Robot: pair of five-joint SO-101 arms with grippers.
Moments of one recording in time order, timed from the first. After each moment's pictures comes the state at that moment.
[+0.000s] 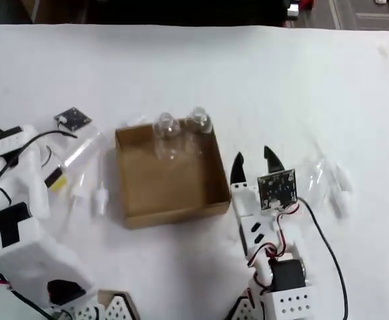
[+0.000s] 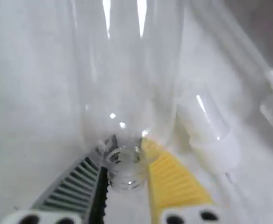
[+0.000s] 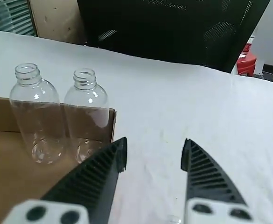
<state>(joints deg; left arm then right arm) -31.6 15.7 19.5 62.1 -59.6 -12.7 -102.7 96.4 29.4 7.8</state>
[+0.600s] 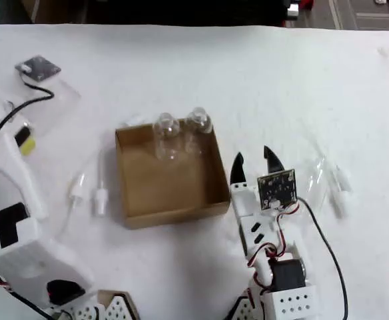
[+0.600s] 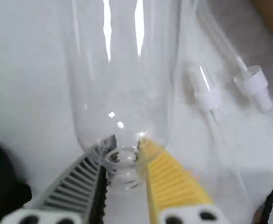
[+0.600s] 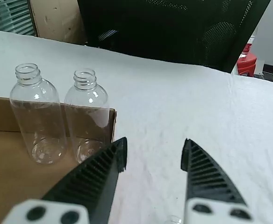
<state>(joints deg) -32.8 15.8 -22.9 101.0 -55.6 -12.7 -102.7 96.4 29.4 7.8</state>
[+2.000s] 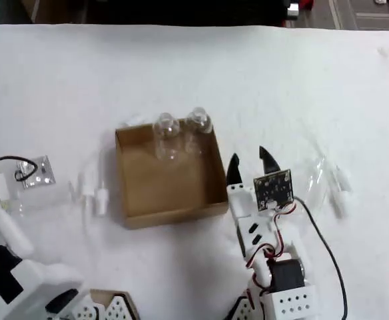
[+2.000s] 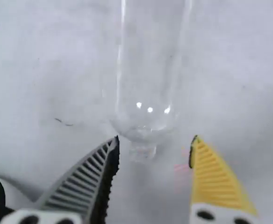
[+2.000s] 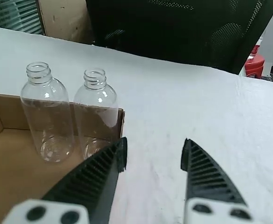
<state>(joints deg) -52.6 -2.3 29.9 61.4 -109.9 -14.5 -102.7 95.7 29.5 7.8</state>
